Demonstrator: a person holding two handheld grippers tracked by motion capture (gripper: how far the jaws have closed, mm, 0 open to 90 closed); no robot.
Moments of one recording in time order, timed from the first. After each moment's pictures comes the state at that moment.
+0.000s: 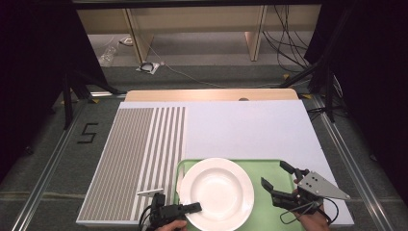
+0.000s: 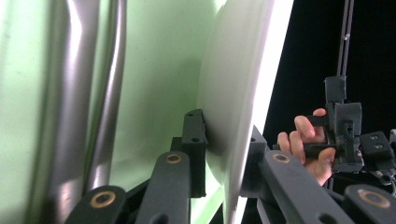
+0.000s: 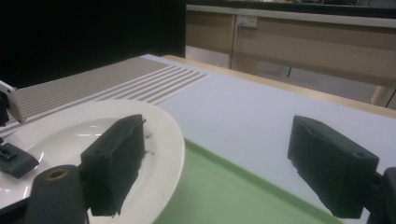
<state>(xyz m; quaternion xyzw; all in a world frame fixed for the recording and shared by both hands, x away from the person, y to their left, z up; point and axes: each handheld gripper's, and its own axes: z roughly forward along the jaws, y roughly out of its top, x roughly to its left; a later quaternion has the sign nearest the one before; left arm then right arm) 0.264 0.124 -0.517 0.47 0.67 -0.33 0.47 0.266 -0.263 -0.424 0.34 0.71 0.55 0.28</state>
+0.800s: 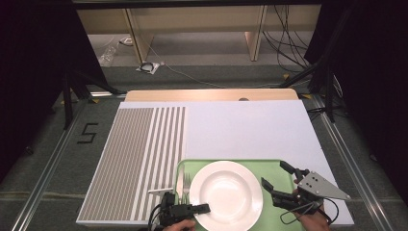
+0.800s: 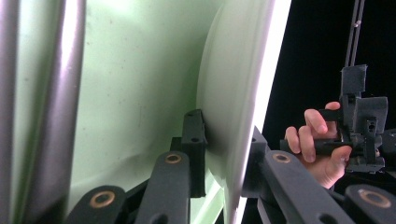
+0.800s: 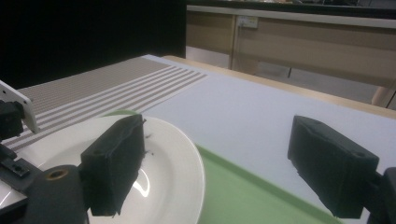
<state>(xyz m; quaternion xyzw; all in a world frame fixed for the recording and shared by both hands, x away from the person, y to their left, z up) 0.270 0.103 -0.524 0.48 0.67 -0.34 0.46 0.266 -0.264 -0.424 0.34 0.71 0.55 0.28</state>
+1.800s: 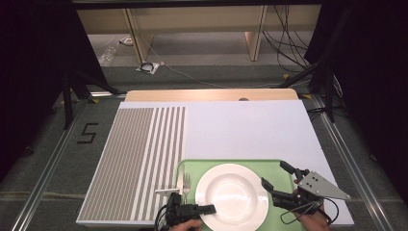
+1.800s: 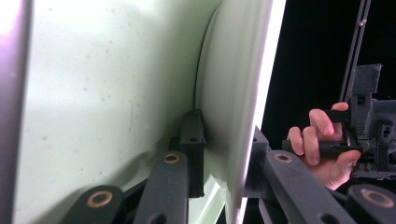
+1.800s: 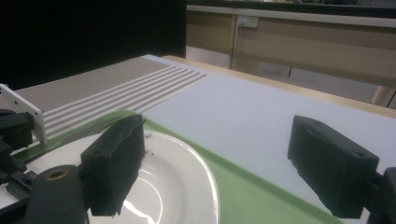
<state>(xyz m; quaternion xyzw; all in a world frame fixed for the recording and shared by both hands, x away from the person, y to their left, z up) 0.273 0.090 -0.531 0.47 0.67 -0.36 0.44 0.266 -0.264 -0.424 0.34 0.71 0.55 0.28</state>
